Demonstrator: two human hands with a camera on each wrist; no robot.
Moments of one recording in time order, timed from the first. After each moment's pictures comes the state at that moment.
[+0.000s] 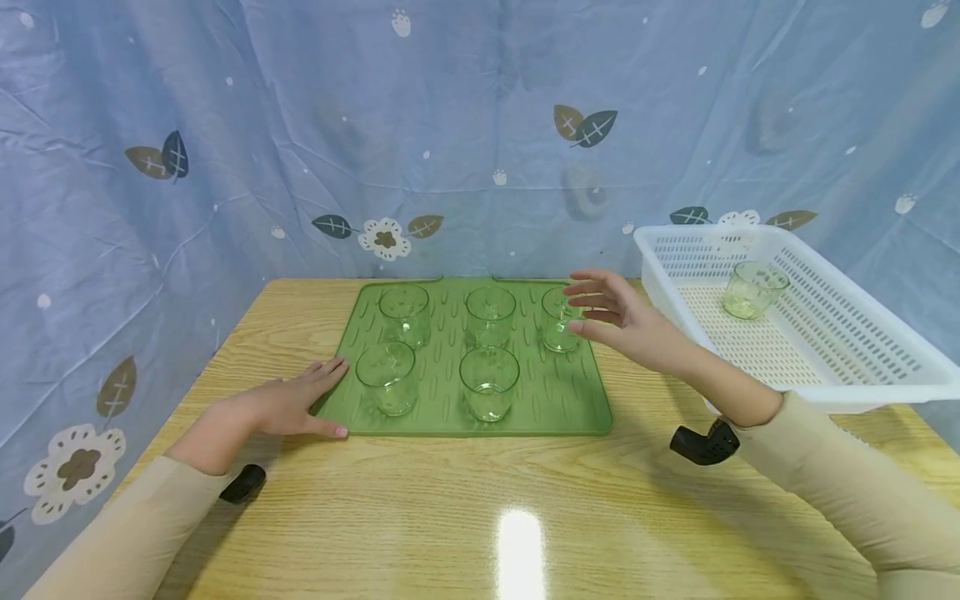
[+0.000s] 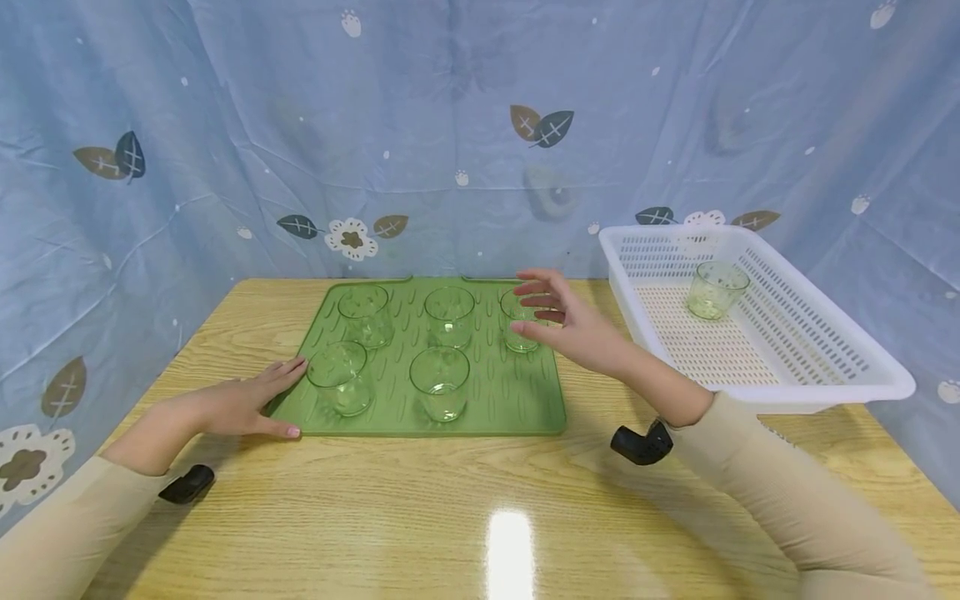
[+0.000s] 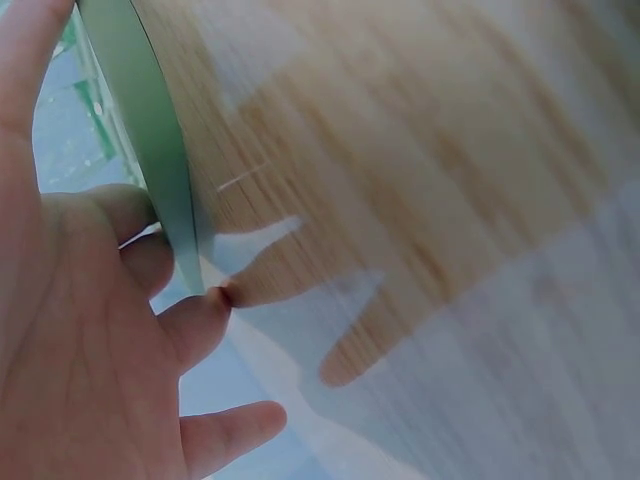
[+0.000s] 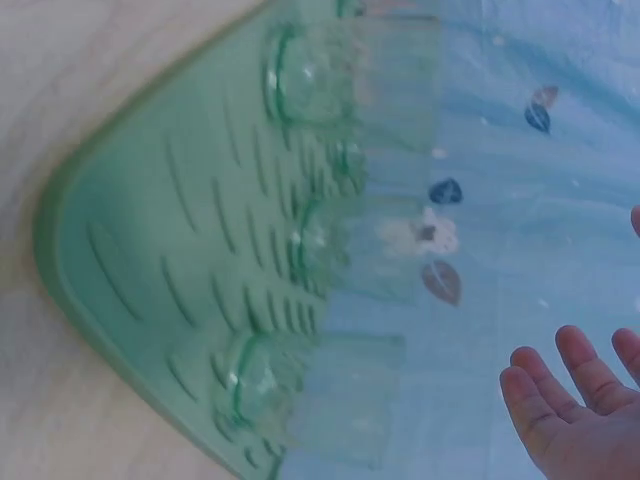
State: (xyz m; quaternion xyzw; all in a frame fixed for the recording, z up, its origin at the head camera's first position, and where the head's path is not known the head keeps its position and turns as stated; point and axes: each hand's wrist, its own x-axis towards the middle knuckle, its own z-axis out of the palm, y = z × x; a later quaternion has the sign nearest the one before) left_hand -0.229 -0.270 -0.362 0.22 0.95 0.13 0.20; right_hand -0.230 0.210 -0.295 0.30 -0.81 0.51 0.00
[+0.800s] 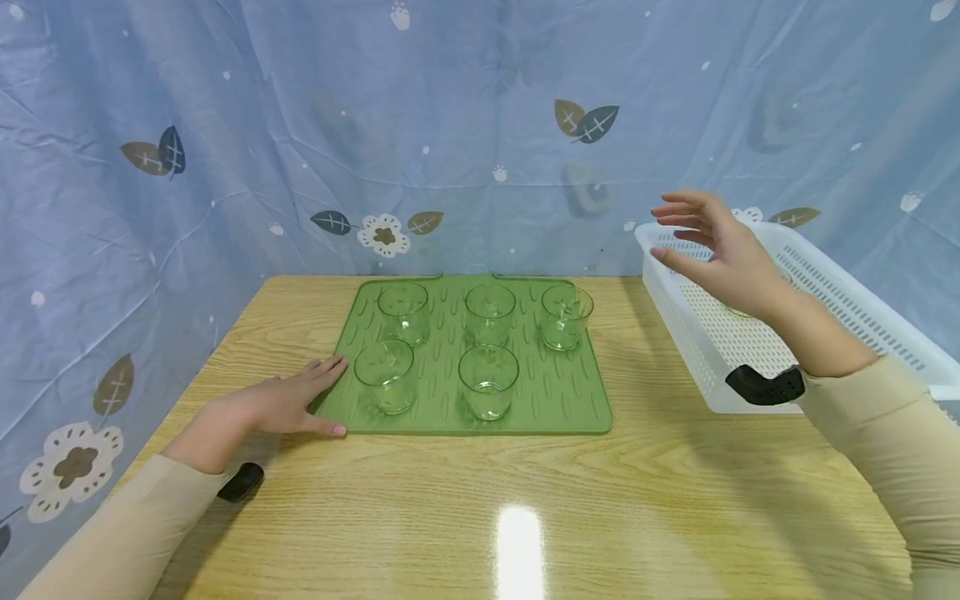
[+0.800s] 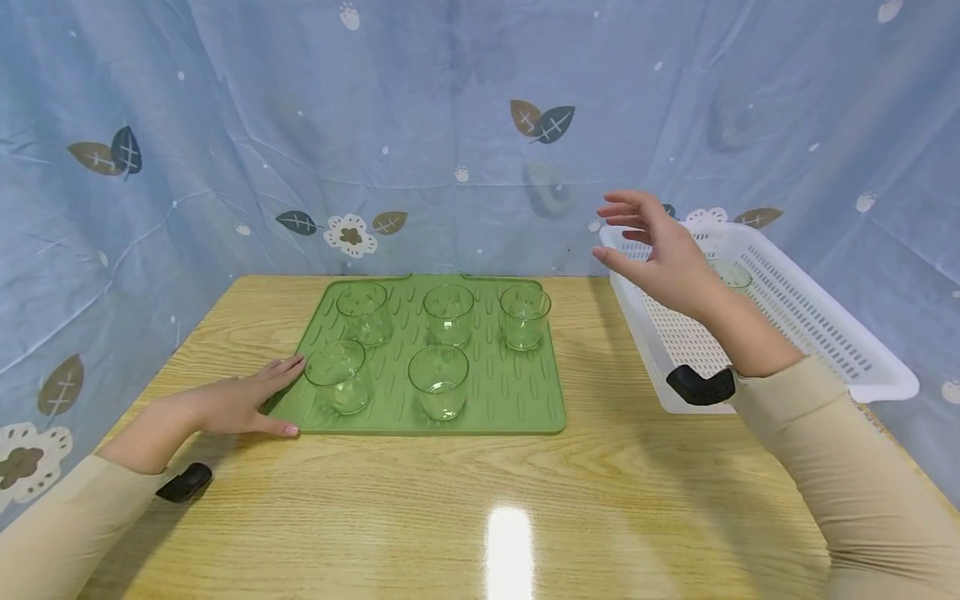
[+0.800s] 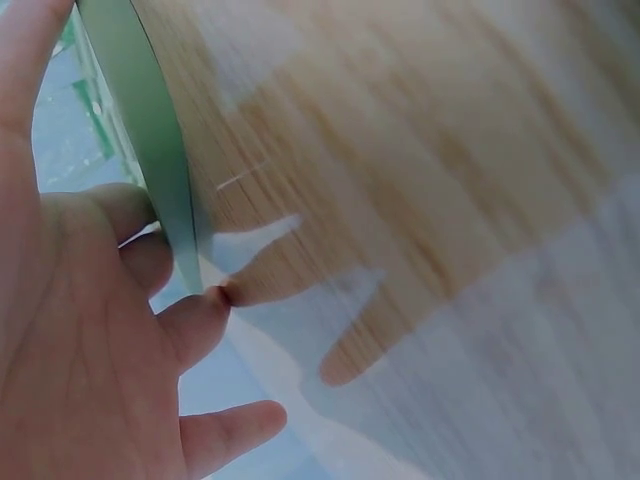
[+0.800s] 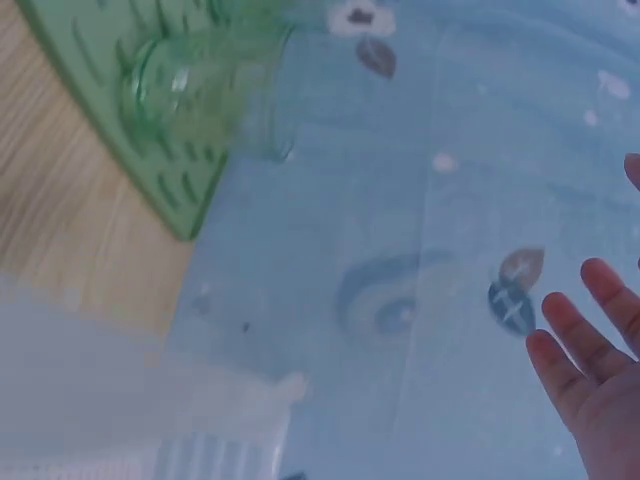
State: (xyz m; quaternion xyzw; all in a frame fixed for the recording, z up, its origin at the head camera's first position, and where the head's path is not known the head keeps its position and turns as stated) left_hand -0.230 -0.269 -0.363 0.22 0.95 0.12 0.20; right_hand -0.253 0.286 -0.243 0.27 -0.87 0.38 0.18
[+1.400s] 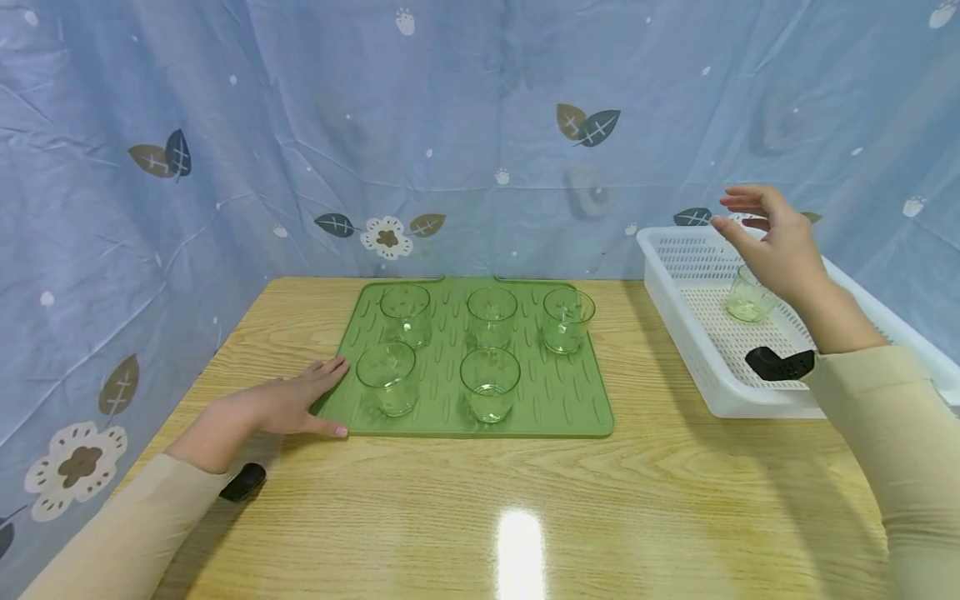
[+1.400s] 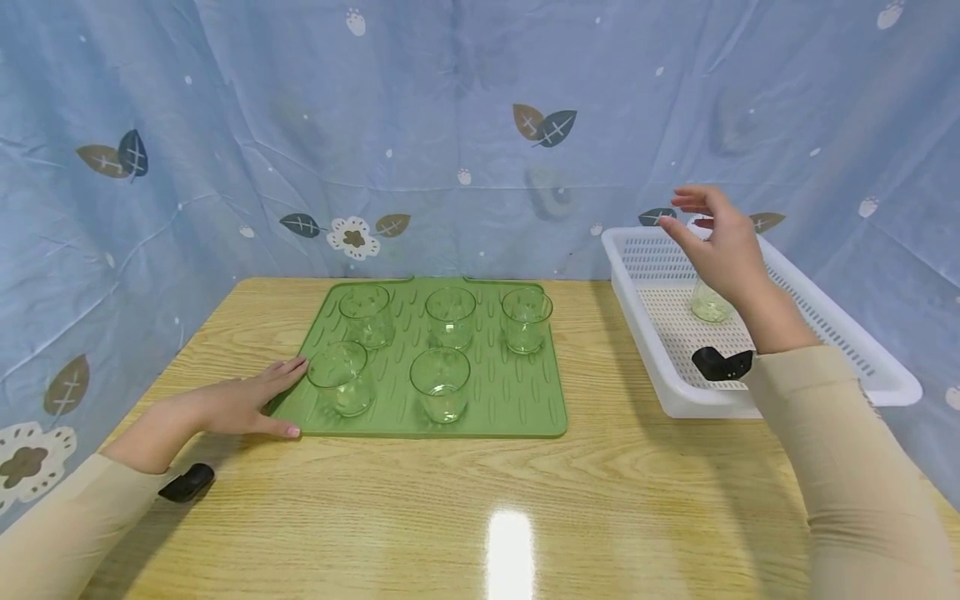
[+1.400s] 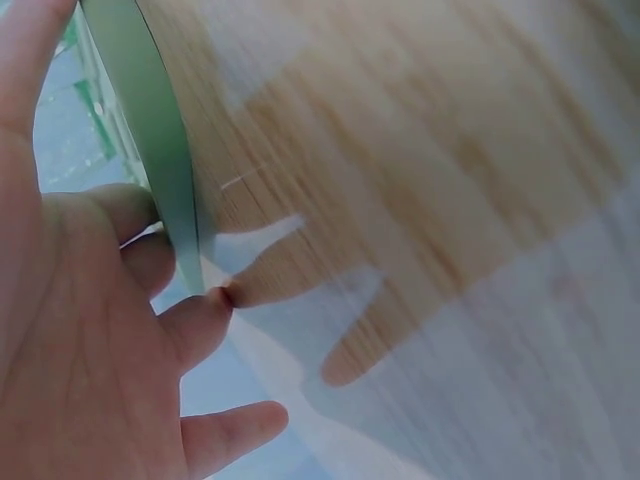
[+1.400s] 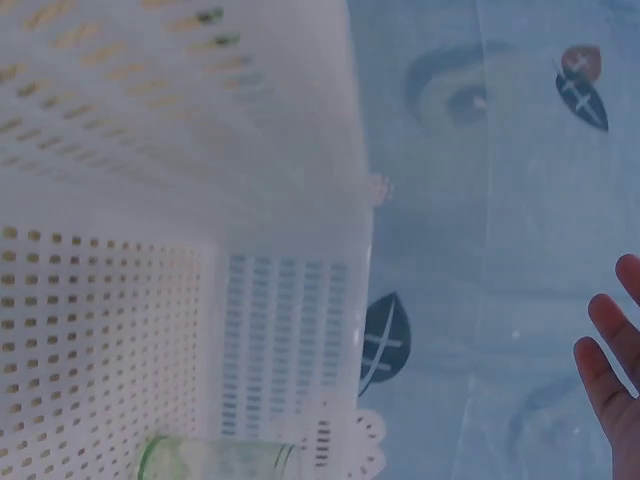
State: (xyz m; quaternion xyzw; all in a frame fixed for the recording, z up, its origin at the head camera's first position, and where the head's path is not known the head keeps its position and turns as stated) left_hand -0.228 -0.269 -0.362 0.22 0.95 0.13 0.21; right_hand -0.286 0.352 -0.251 0.12 -0.90 0.34 0.24
